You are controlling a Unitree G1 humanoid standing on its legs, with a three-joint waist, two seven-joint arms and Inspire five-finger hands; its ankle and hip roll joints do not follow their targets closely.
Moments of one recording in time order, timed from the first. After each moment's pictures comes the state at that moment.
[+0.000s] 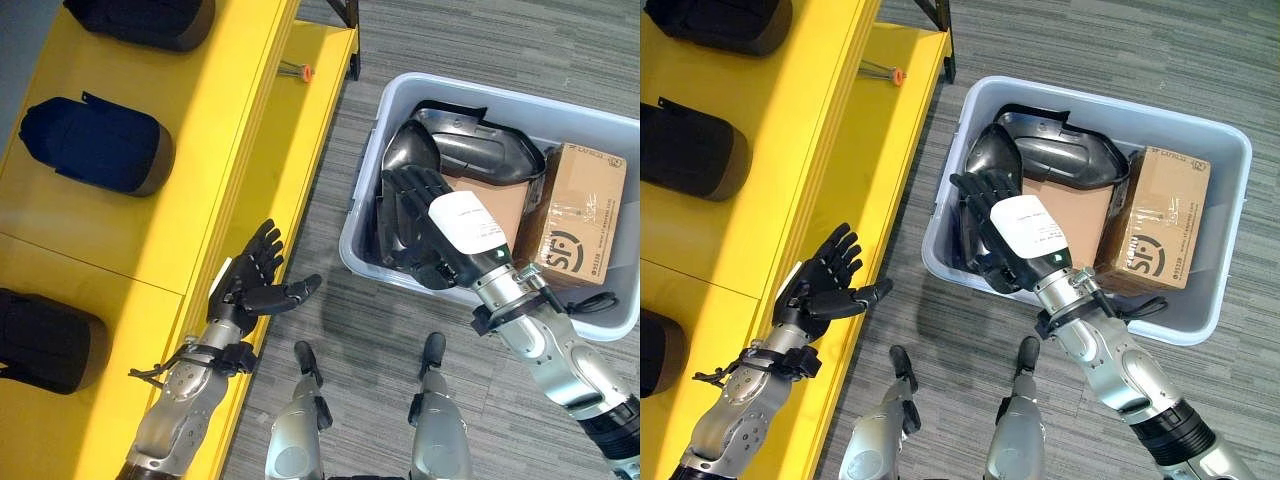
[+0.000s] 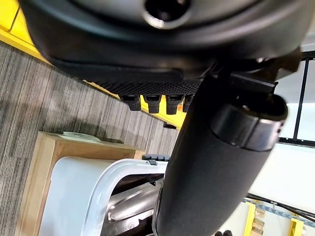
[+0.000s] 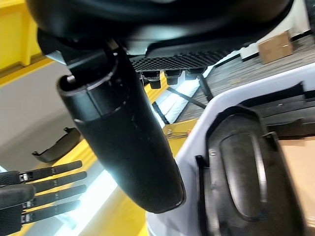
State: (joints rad) left arm 0.06 0.50 -0.11 -0.23 -0.65 0.04 0.06; right arm -0.25 -0.80 0.32 -0.28 -0.55 -0.02 -0.14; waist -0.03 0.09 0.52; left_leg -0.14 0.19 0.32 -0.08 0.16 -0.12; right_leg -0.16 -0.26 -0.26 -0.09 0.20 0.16
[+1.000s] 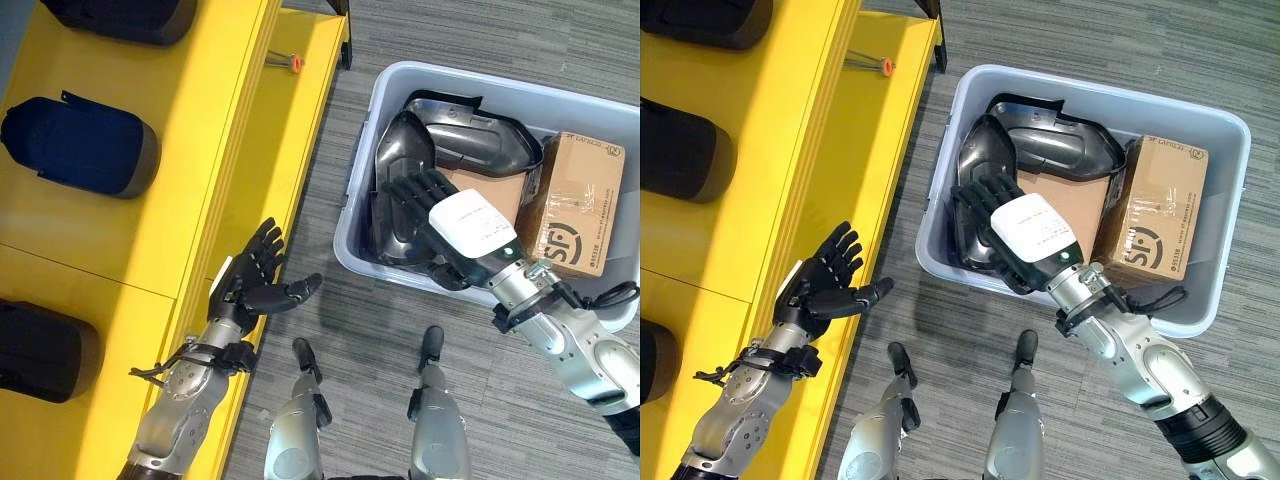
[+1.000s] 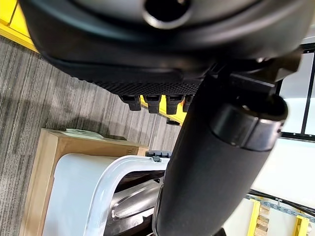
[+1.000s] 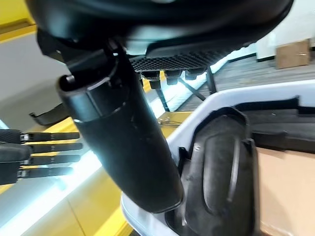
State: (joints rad) left arm 0.05 0.50 -0.11 -0.23 -0.64 0.04 0.05; right arm -0.30 -0.91 0.30 -0.27 -0.65 -0.11 -0.06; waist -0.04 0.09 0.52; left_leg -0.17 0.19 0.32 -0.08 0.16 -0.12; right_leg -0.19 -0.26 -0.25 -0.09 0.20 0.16
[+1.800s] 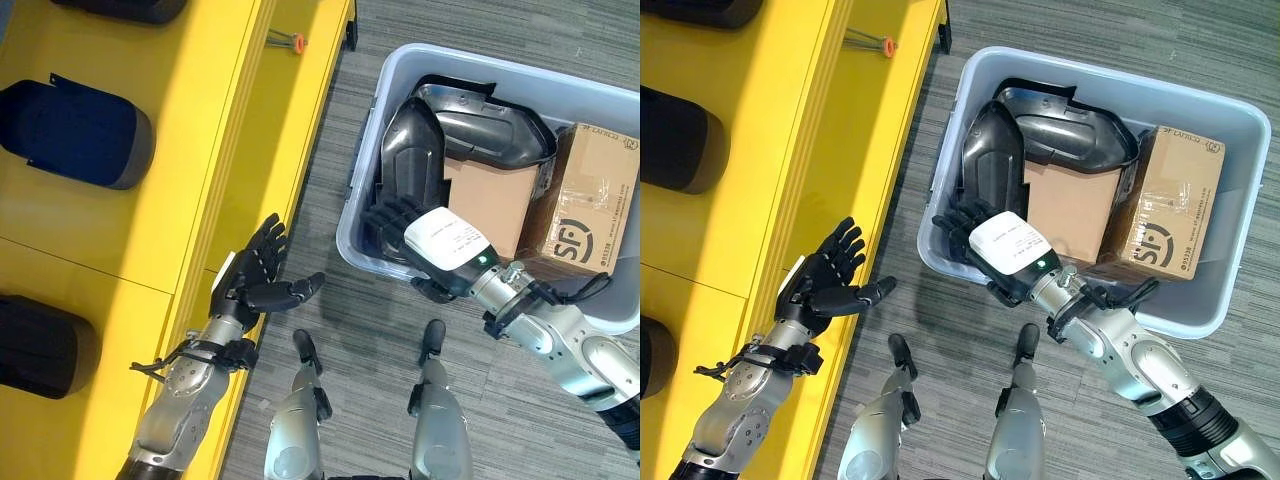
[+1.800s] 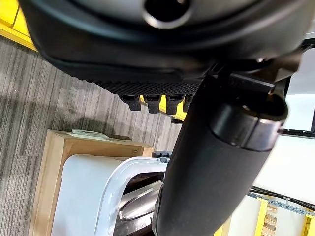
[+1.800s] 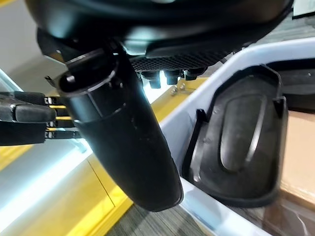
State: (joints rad) left arm 0.03 0.50 -0.11 -0.23 -0.61 0.04 0.03; right arm -0.32 -0.91 0.38 -0.27 -0.67 -0.10 0.06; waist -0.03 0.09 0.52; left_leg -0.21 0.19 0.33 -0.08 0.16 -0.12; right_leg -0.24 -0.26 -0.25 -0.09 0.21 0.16
